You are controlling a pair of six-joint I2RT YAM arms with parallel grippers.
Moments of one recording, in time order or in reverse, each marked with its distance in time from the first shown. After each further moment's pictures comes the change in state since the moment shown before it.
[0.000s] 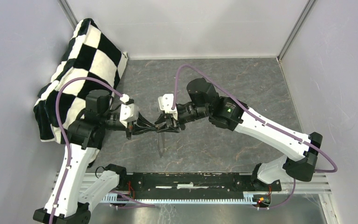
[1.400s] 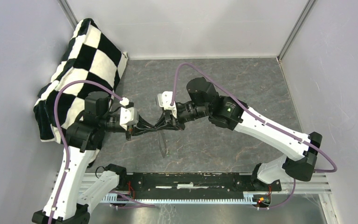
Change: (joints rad) left arm -0.020 -0.023 0.000 -0.019 -0.040 0.045; right arm -0.008 0.005 0.015 -0.012 0.012 0.063
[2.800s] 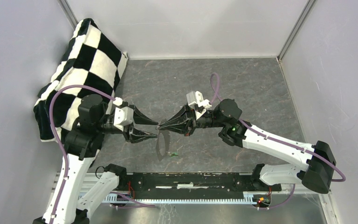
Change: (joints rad) left arm -0.004 -0.066 -0.062 0.218 0.063 -0.236; right arm -0.039 -0.206 -0.575 1.024 -0.039 0.522
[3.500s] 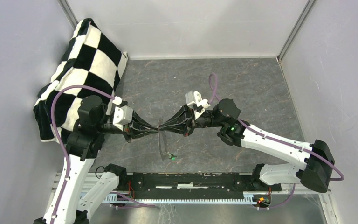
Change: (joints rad) left arm 0.000 -0.019 -0.042 0.127 0.029 -0.138; right arm 0.001 0.017 -0.002 0.014 -0.015 0.011
